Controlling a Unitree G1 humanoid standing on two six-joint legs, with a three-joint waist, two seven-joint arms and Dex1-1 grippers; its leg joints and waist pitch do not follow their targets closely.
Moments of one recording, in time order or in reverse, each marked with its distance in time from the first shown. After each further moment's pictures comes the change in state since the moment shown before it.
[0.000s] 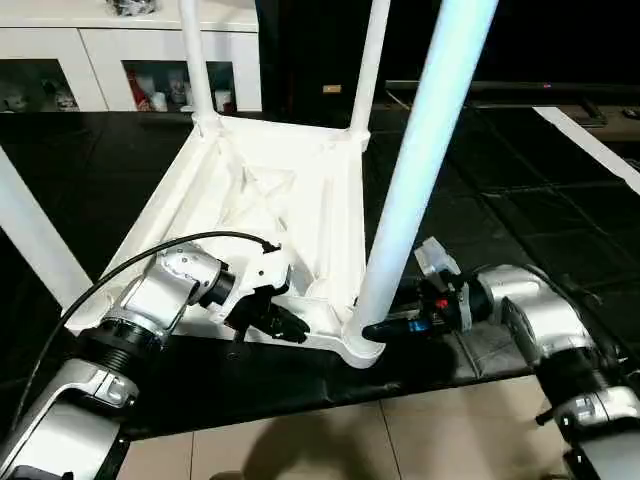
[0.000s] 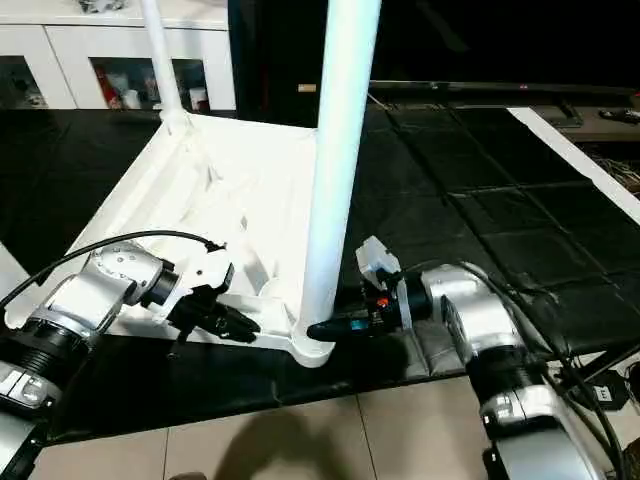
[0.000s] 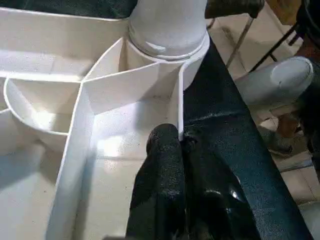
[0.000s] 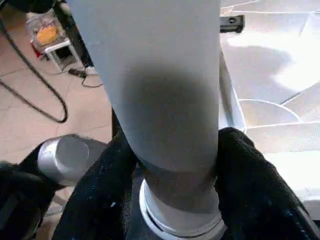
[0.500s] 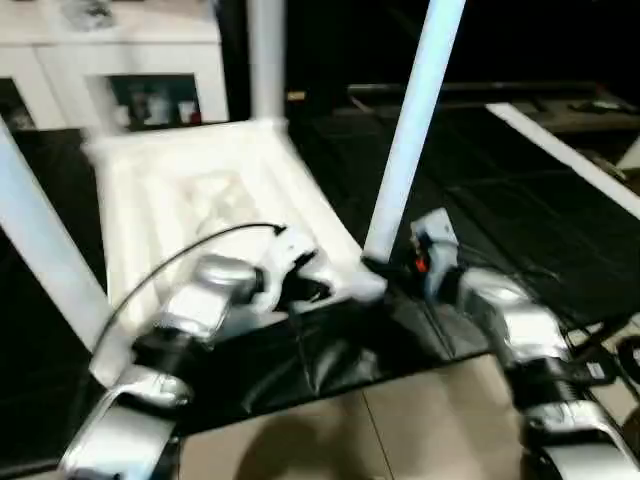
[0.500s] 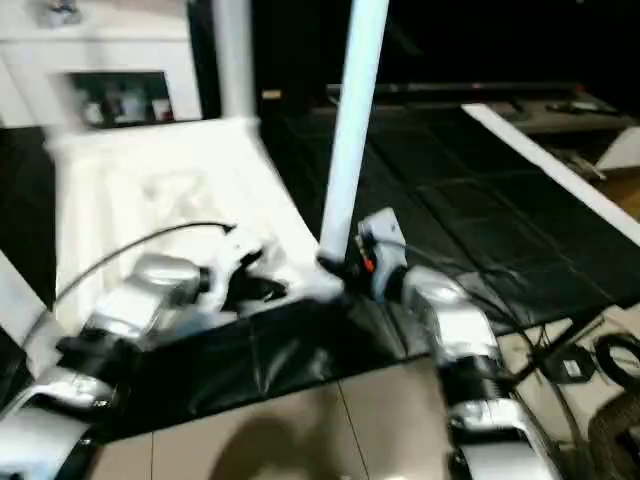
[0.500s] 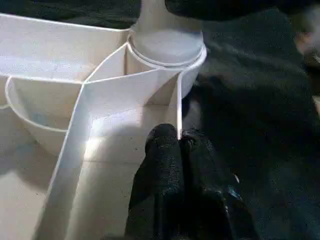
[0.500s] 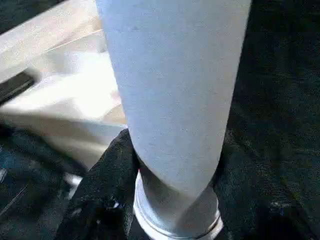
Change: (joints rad) left arm -0.024 -0.285 0.170 0.105 0.021 0.244 0.575; right arm -0.025 0.247 -0.209 0.001 -0.107 0.151 -0.864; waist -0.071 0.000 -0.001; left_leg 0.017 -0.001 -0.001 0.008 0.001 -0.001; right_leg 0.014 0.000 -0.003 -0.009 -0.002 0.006
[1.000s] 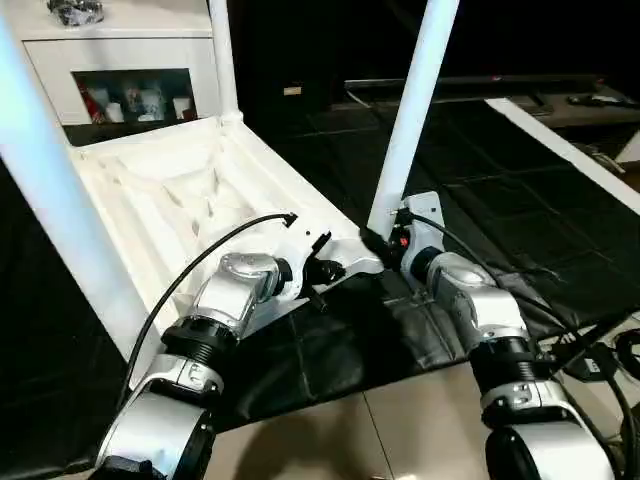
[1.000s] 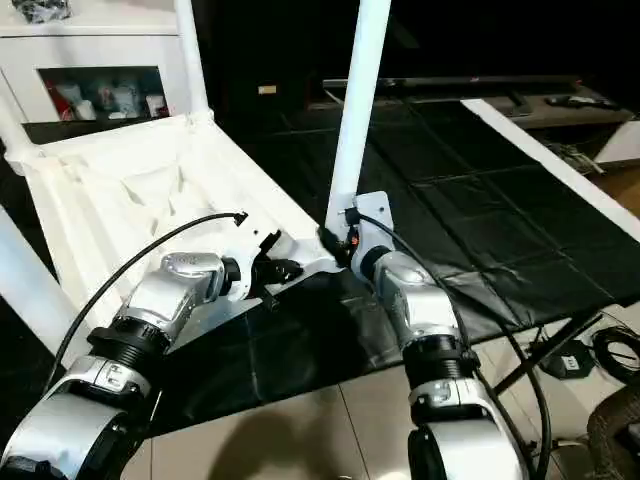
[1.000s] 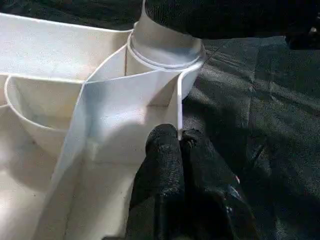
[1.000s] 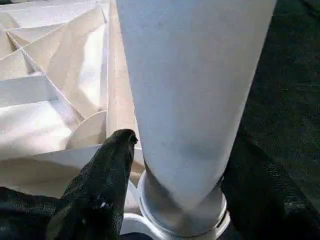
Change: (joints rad) left arm -0.045 -0.051 0.018 0.049 0.007 -0.004 0.103; right arm -0.038 0.072 -0.024 0.022 -0.048 -0.030 -0.183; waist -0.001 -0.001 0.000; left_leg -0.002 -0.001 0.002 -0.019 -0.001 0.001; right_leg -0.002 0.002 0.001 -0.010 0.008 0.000
